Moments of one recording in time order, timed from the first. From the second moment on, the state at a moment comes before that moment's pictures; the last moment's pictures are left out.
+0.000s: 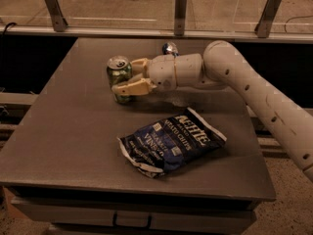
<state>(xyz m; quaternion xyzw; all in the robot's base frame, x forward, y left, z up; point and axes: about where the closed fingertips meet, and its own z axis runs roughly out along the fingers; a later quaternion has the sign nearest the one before) 0.604 0.083 0.883 -0.56 0.52 0.39 0.51</state>
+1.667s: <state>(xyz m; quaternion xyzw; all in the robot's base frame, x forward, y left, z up) 0.625 -0.118 1.062 -0.50 0.55 0.12 0.66</state>
